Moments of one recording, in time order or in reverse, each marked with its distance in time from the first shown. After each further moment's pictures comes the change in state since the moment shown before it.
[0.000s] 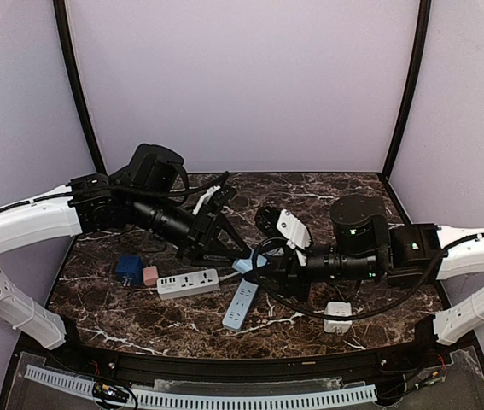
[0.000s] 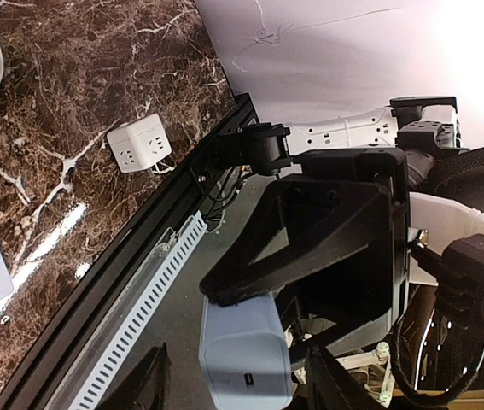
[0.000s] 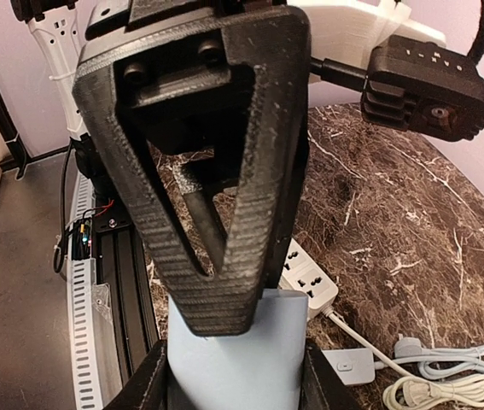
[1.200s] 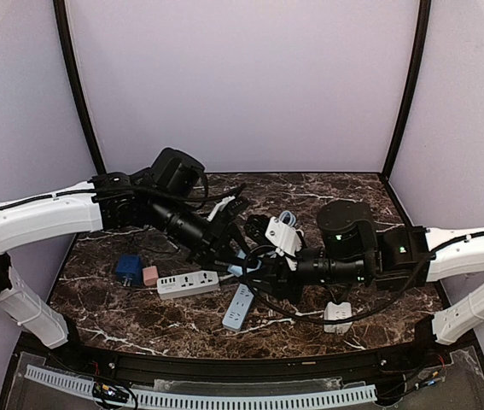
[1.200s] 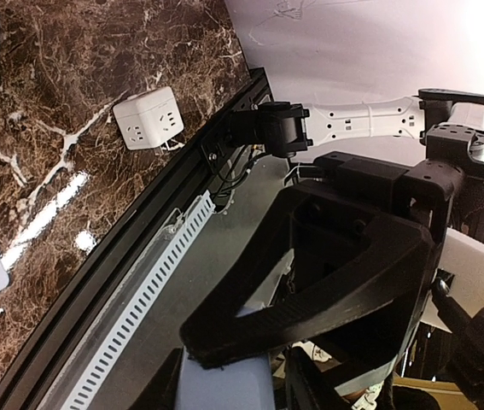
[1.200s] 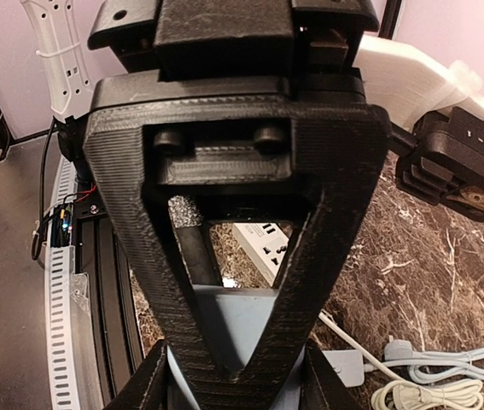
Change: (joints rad) left arm 0.000 0.111 0.047 -0.035 0.063 0.019; right arm 0.000 0.056 -0.003 0.026 0.026 -0.049
